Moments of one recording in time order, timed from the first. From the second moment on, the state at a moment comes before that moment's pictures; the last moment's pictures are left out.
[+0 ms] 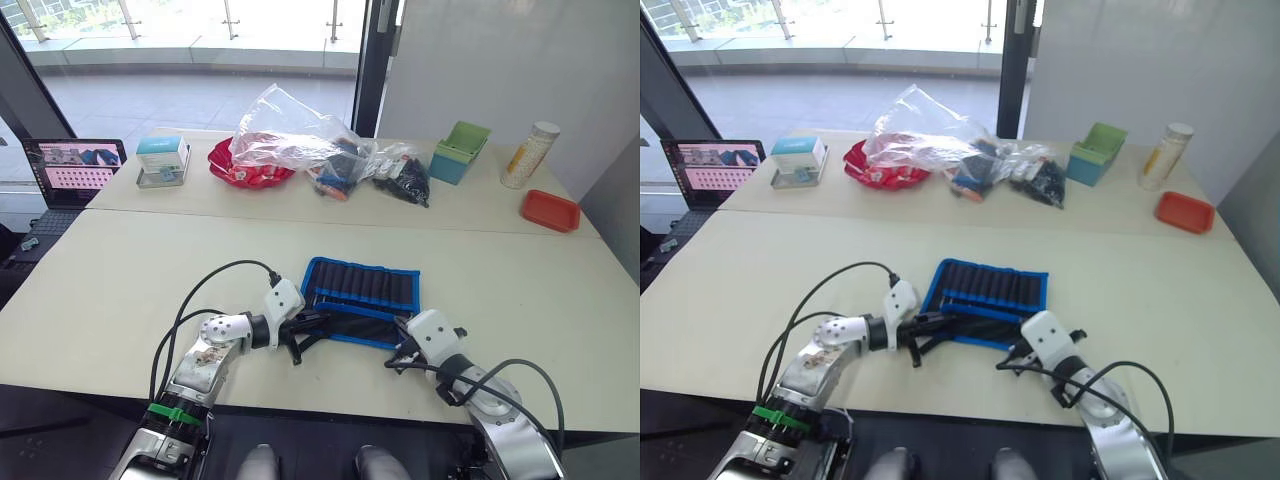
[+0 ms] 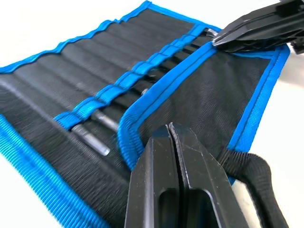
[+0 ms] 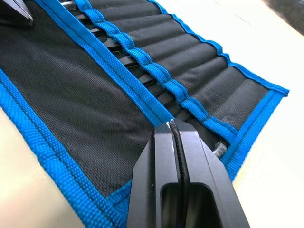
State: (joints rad) left arm -0.32 0.36 -0.19 0.10 -0.19 0.25 -0.89; right arm 0.12 -0.38 0.11 -0.41 -0.10 0.34 0.35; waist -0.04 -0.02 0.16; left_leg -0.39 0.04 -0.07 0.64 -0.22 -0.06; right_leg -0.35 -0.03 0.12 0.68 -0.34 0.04
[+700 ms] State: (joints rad) left arm -0.24 0.54 0.09 -0.11 -0.44 0.30 -0.99; right arm 0.05 -0.41 -0.04 -0.55 0.09 0.45 0.42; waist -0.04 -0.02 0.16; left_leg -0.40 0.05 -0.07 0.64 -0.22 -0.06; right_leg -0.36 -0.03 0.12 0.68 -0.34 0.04
